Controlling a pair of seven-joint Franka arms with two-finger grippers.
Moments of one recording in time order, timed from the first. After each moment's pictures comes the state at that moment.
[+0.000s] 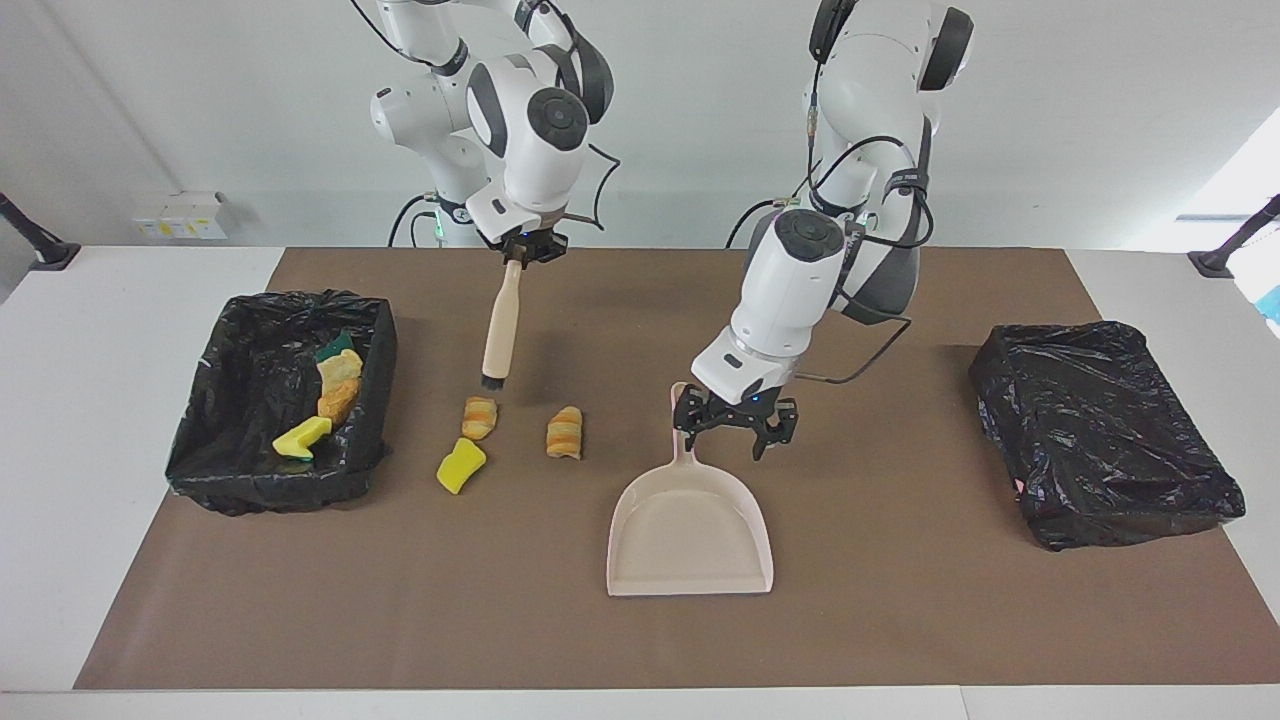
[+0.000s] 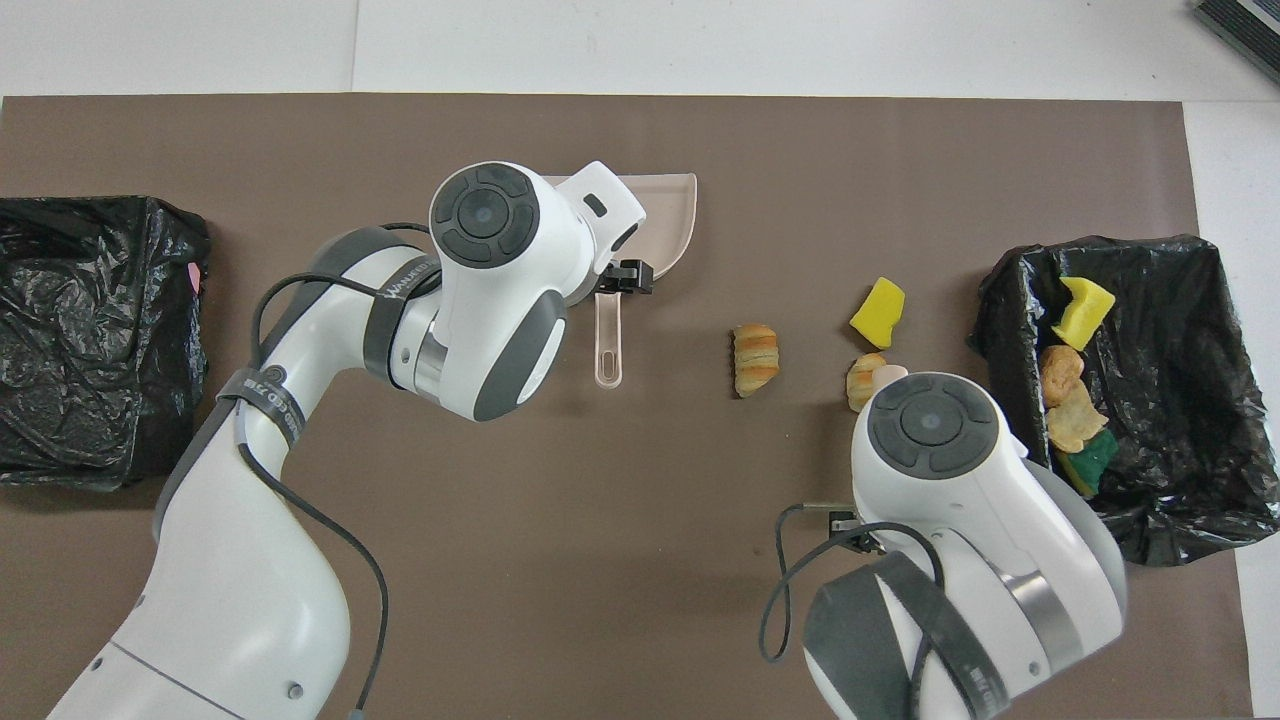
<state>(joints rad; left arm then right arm) -0.56 0.51 -0.02 -1.52 -0.07 2.20 -0.39 0.40 -0.13 0.02 -2.16 -0.13 1.61 0.55</state>
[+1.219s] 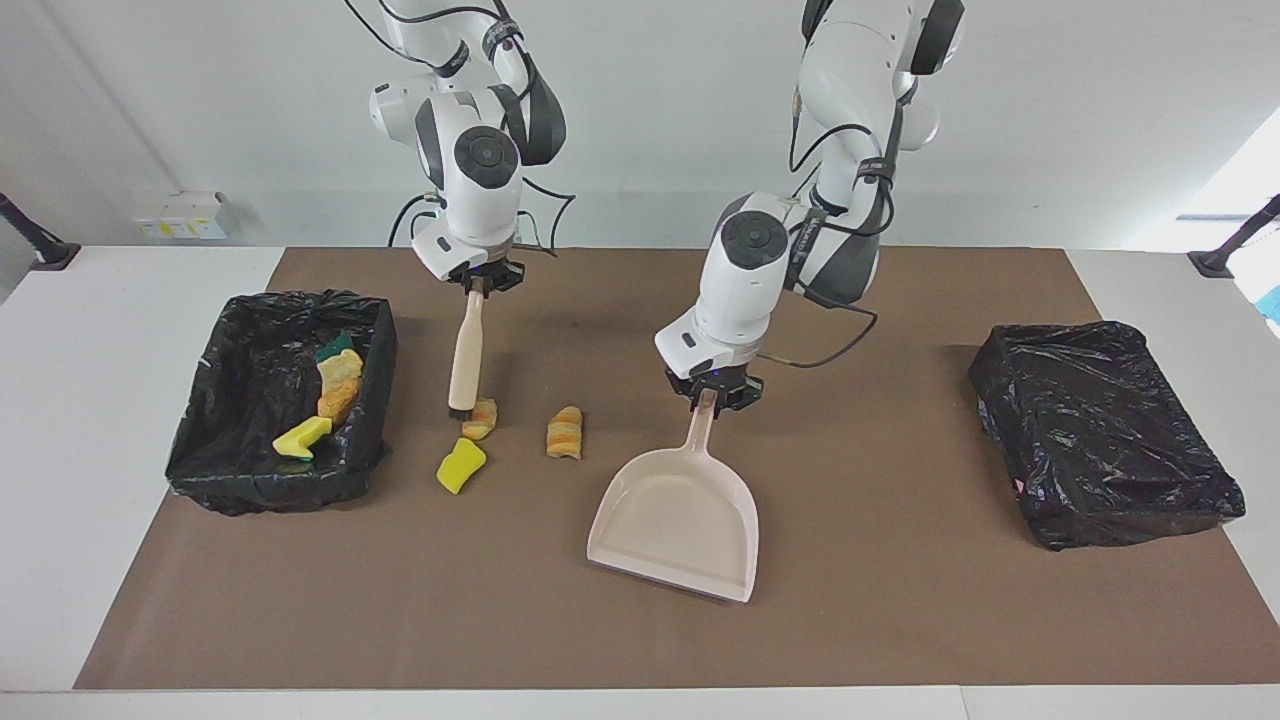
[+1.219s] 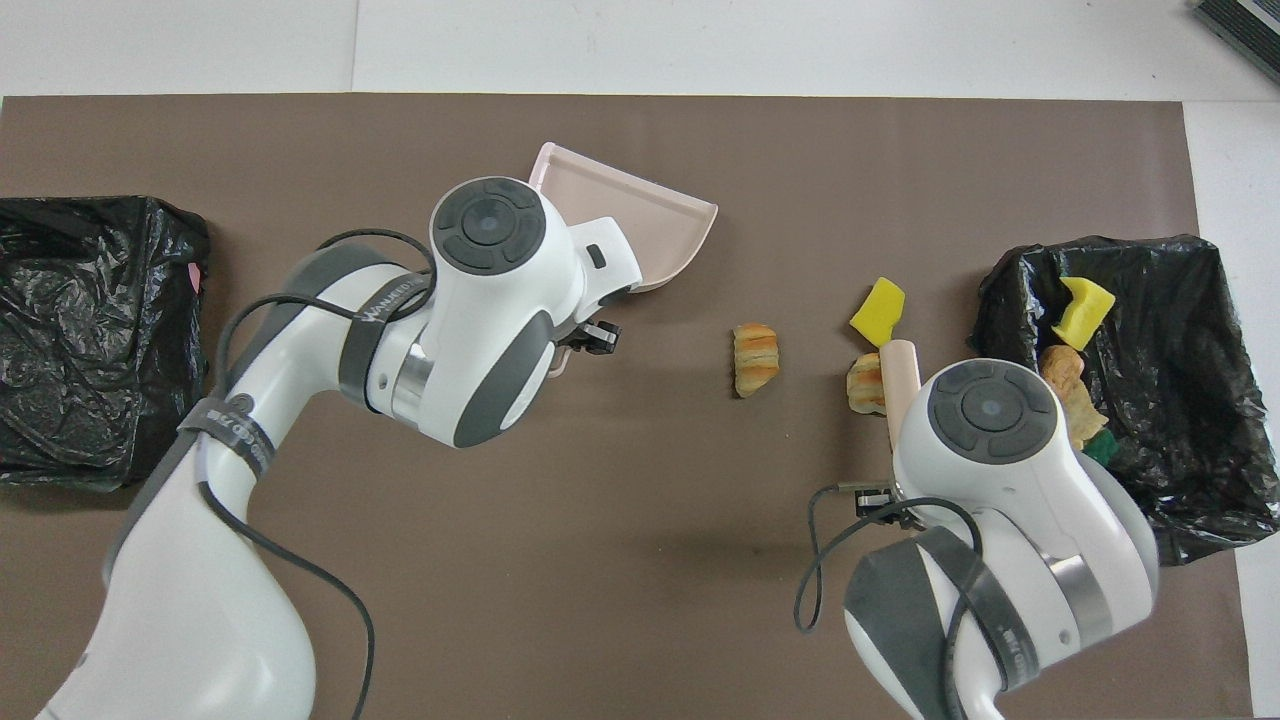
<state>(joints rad) -0.55 0.38 0.03 -1.58 -0.06 1.97 0.00 0.33 -0.13 0.02 -2.21 -0.15 1.76 0.43</state>
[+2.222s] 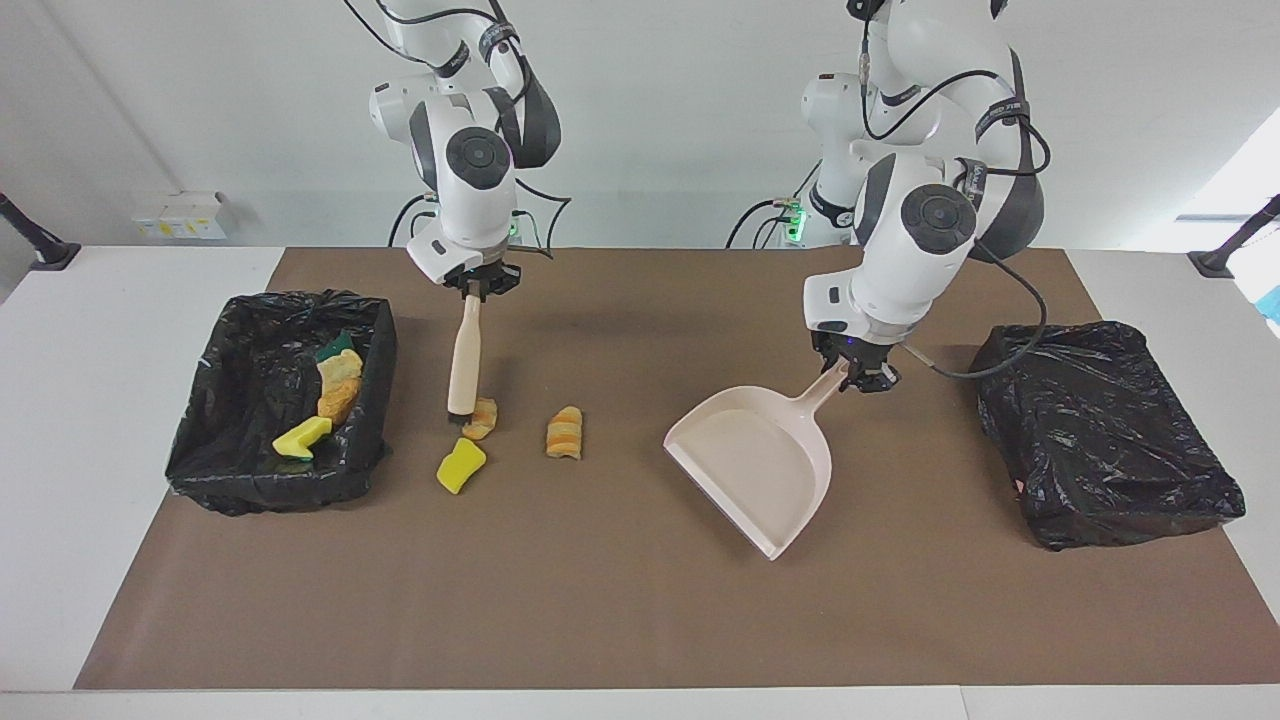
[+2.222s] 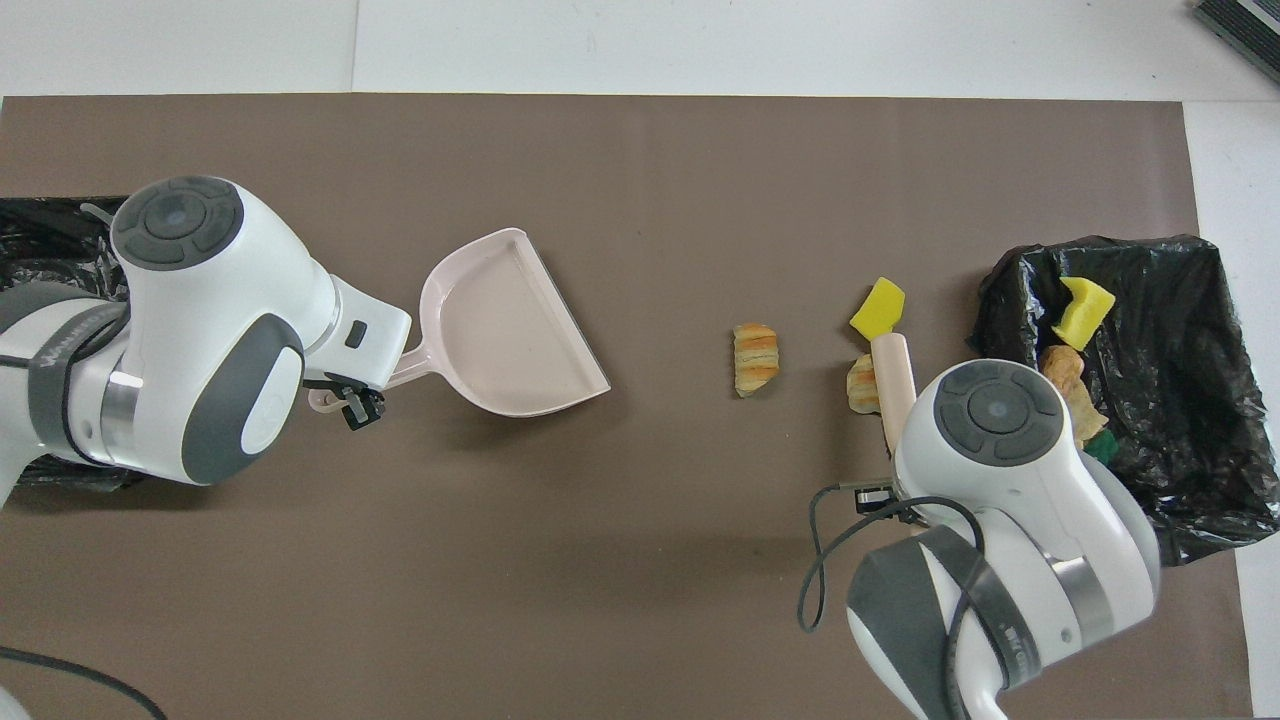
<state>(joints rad) -0.35 0.11 0.04 -1.91 0.00 1.88 0.85 0.31 -0.13 0.03 -2.22 -0.15 1.80 0.39</state>
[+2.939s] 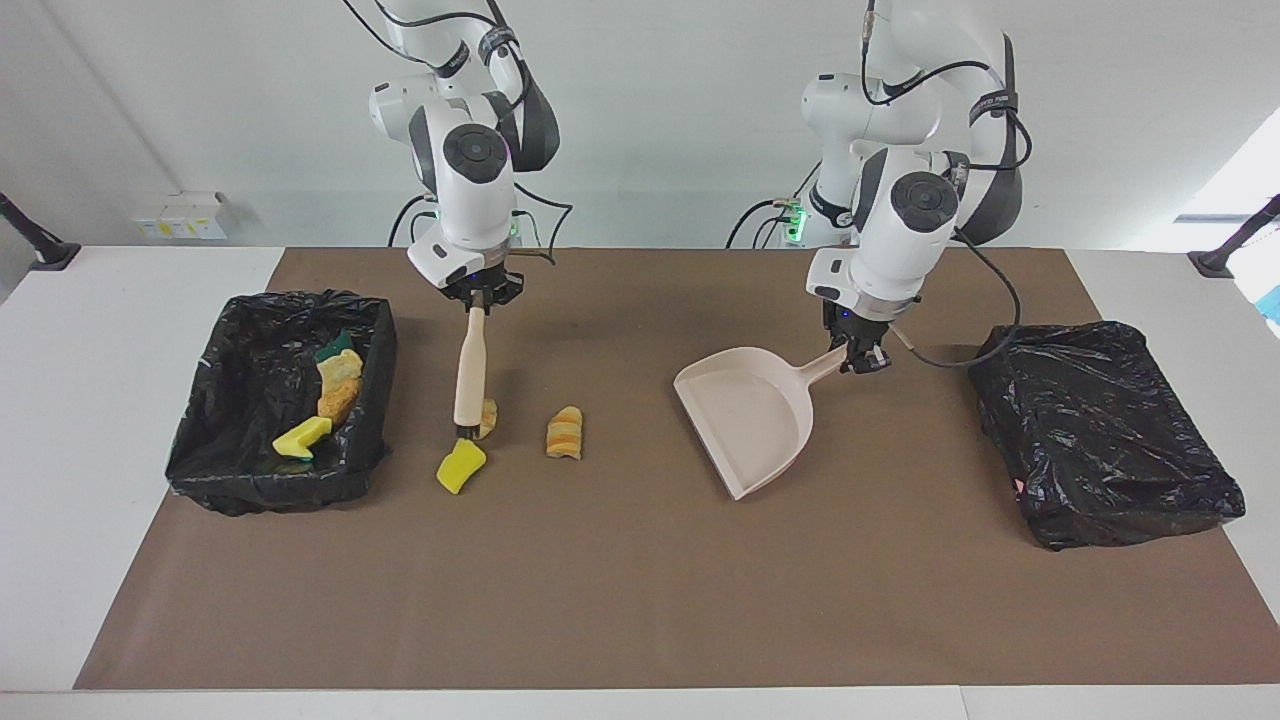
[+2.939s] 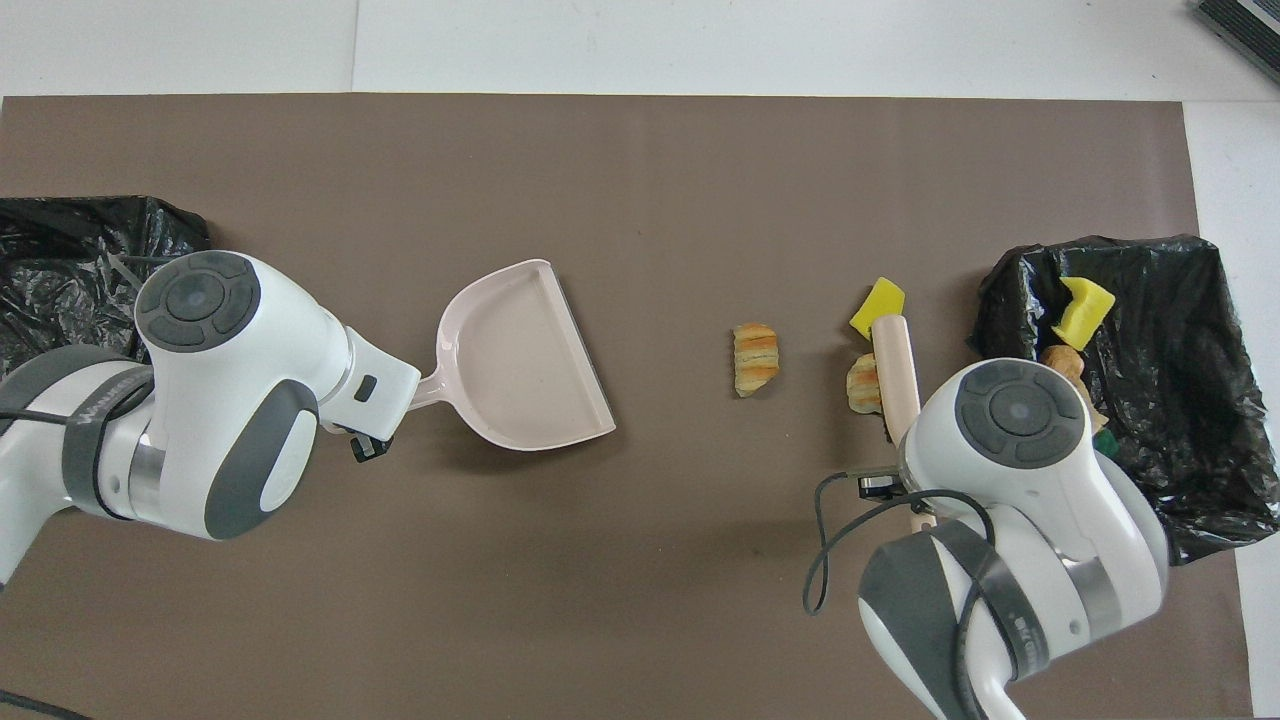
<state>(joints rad) -0.36 0.05 0.02 -2.05 0.01 2.00 0.91 0.28 -0.12 0.02 -2.25 -0.15 1.89 0.36</state>
